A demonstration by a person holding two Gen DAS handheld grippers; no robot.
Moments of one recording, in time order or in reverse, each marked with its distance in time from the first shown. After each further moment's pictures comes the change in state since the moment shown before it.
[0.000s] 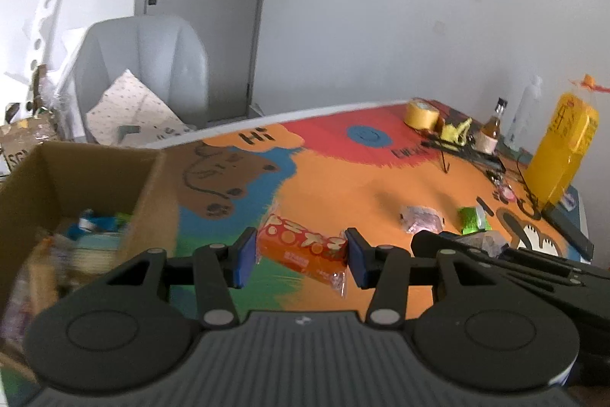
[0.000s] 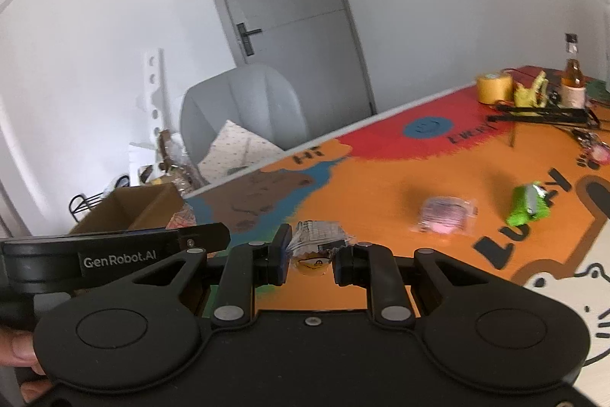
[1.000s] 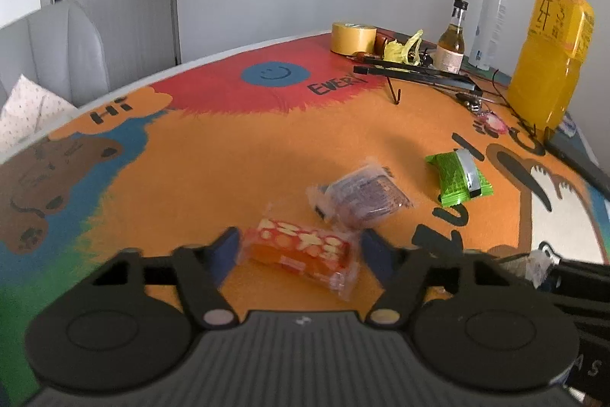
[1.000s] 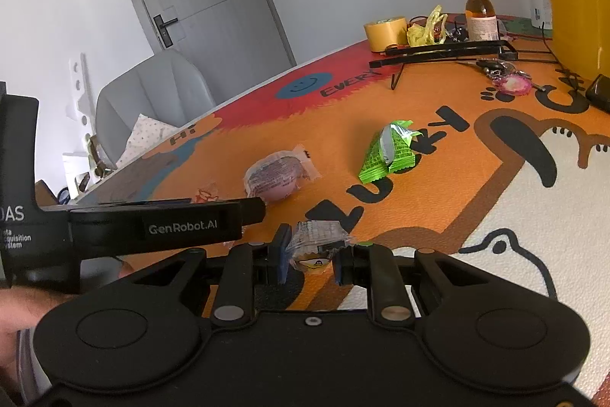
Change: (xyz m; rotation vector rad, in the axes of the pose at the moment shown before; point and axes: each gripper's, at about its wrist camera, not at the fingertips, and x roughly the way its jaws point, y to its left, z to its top) left arm 0.162 -0.107 -0.022 0.213 0.128 -0.114; right arm 0.024 -0.122 -0.030 0.135 0.064 -0.180
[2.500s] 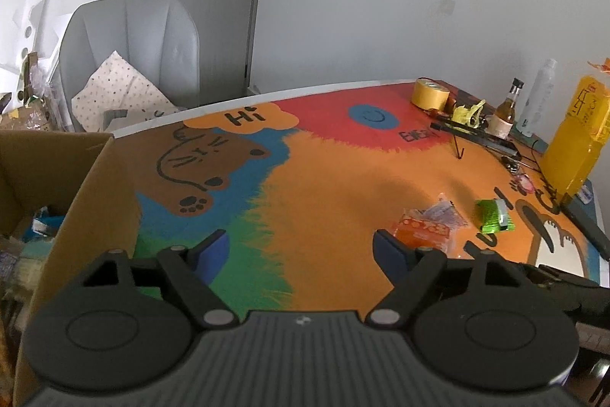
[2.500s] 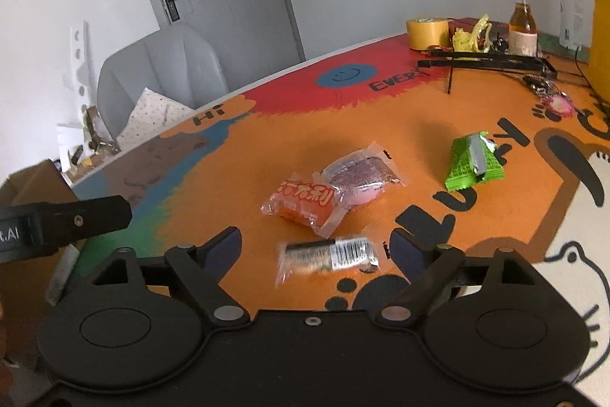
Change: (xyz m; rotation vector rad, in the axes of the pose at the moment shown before) left arm -0.106 0.087 -0.009 -0.213 -0.063 0.110; right arm 0.023 0.071 0.006 -0.083 0.049 -0.046
